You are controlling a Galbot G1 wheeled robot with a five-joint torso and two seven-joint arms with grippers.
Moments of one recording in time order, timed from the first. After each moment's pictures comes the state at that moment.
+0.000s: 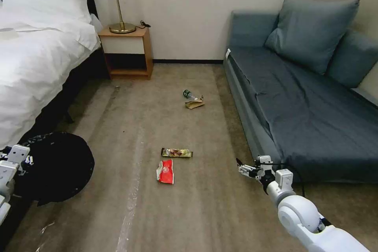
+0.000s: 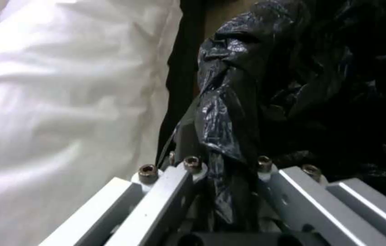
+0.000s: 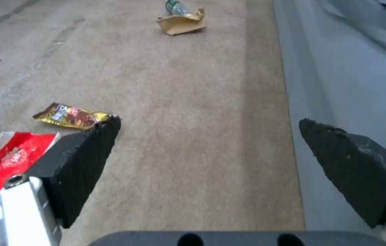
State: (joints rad) left arm 1.60 -0.78 -0.97 -1.84 -0.17 0.39 -0.02; right arm -1.29 0.86 0.18 1.85 0.67 -0.21 0.26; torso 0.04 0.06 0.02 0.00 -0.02
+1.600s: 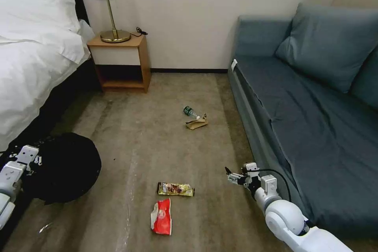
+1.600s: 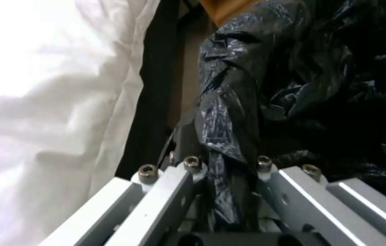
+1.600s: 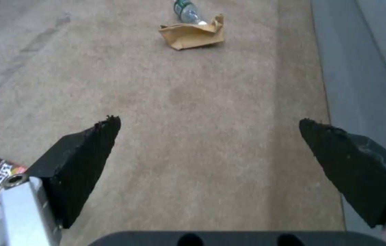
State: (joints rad) left arm 1.56 -0.79 -0.93 -1.80 -0.15 0.33 0.04; right arm -1.23 0.90 0.06 1.79 0.61 -0.21 0.26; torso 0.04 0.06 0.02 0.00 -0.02
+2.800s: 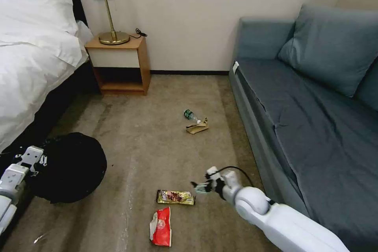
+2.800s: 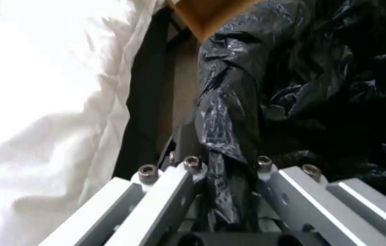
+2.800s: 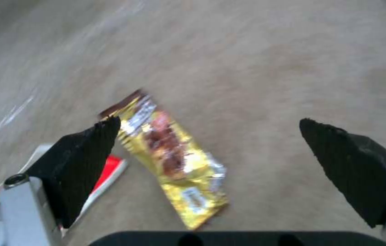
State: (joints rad) left arm 1.57 -0.83 -0.95 -1.85 -0.09 0.28 0.09; right arm -0.71 0.98 -0.54 1.52 0.74 -0.37 0.03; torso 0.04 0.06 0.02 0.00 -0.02
